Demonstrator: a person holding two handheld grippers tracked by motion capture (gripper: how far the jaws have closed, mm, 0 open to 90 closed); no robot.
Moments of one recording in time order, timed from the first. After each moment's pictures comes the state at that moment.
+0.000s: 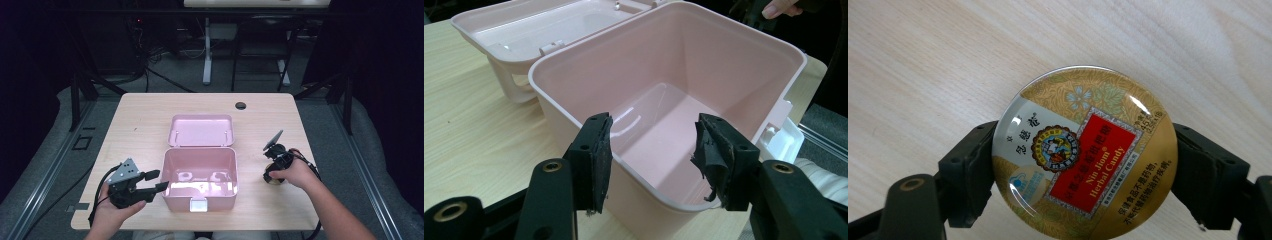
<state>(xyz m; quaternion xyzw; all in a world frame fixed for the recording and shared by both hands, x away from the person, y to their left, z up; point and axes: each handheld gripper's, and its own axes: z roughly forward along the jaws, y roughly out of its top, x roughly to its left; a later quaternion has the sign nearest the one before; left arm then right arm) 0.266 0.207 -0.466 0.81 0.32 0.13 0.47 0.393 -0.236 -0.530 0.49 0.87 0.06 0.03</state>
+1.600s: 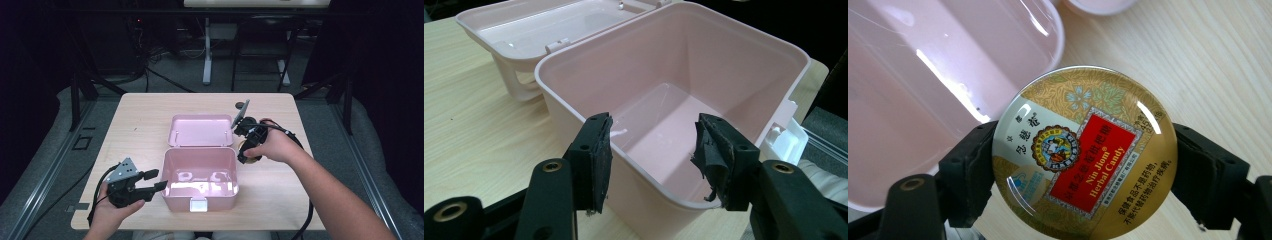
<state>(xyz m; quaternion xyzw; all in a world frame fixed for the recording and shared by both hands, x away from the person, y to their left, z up) 0.268 0.211 -0.468 0.81 0.32 0.13 0.47 0.398 -0.137 -0.410 0.36 0.93 0.08 0.05</state>
